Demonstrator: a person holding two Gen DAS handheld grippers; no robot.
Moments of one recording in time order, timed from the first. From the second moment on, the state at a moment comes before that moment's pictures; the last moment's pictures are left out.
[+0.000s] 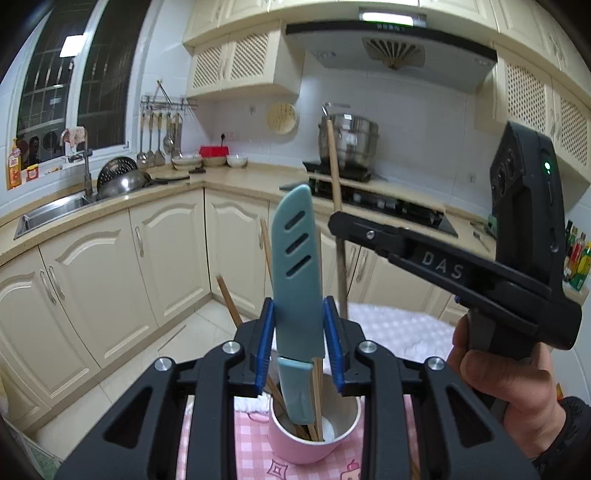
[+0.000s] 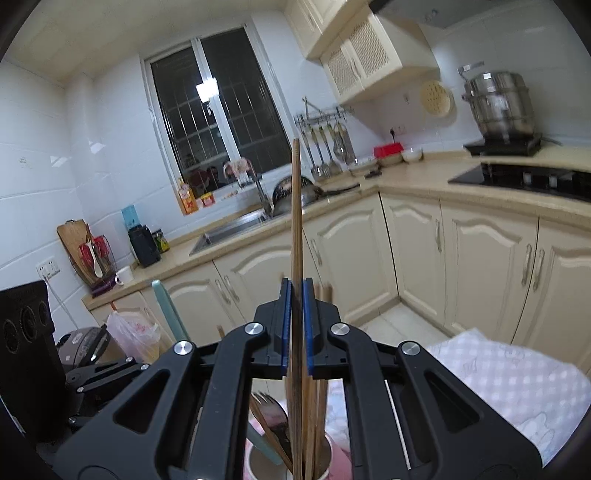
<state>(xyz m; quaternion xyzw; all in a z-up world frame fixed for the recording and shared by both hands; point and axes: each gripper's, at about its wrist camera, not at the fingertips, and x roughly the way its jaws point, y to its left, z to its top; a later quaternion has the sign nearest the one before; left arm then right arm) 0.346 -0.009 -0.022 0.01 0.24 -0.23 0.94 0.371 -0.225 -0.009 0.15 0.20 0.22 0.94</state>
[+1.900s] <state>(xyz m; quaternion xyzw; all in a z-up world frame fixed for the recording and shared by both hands) 0.226 -0.096 -0.158 0.08 0.38 -0.22 0.89 0.193 -0.363 -0.123 0.22 0.40 0.07 0.89</state>
